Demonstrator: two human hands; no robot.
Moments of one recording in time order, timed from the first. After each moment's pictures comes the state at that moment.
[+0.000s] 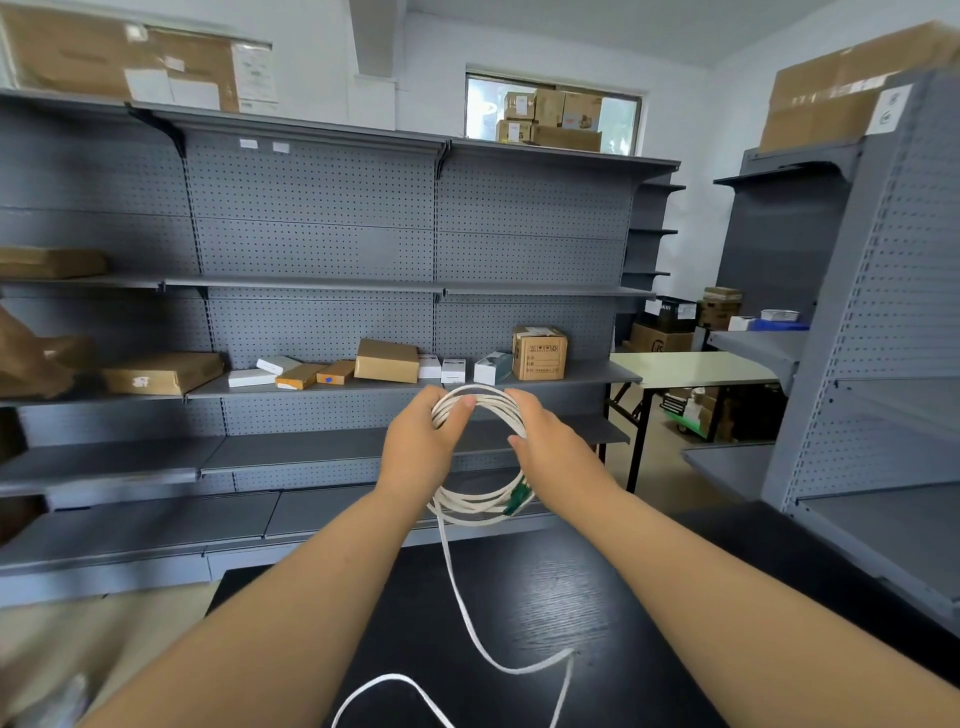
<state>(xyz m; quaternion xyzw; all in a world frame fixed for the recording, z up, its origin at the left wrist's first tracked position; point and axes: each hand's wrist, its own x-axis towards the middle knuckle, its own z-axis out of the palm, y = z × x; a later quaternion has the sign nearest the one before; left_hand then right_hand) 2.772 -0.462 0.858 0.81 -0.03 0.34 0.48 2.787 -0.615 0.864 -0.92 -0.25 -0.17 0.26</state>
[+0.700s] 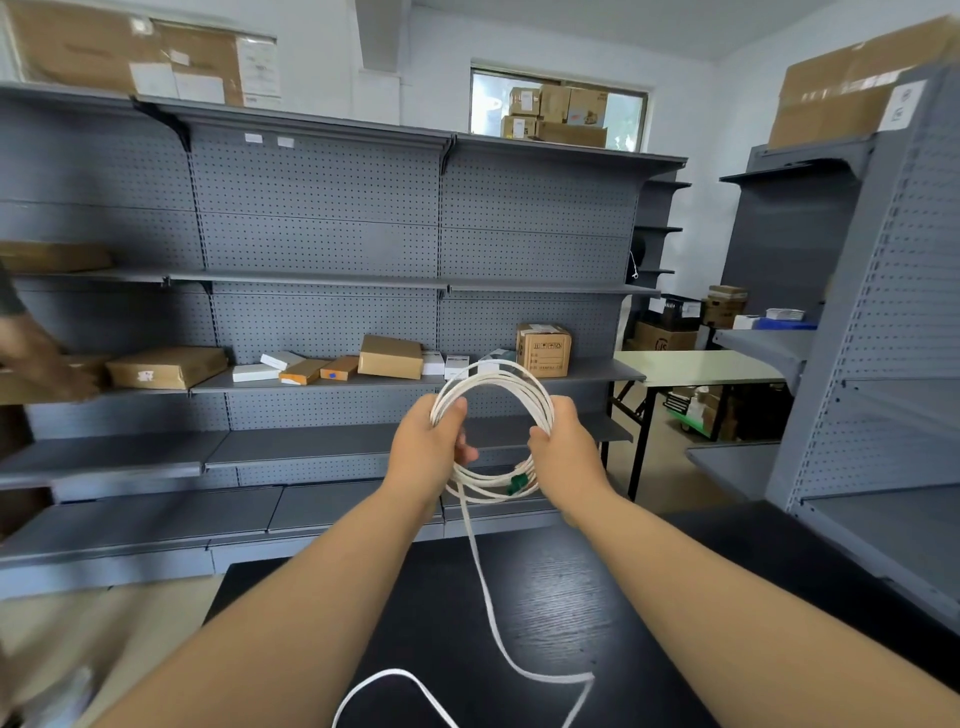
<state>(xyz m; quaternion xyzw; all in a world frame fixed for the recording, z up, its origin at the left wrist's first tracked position) 2.769 -0.467 0.852 0.70 0.01 0.24 0.68 2.790 -0.608 0.857 -0.86 -0.10 -0.15 0.48</state>
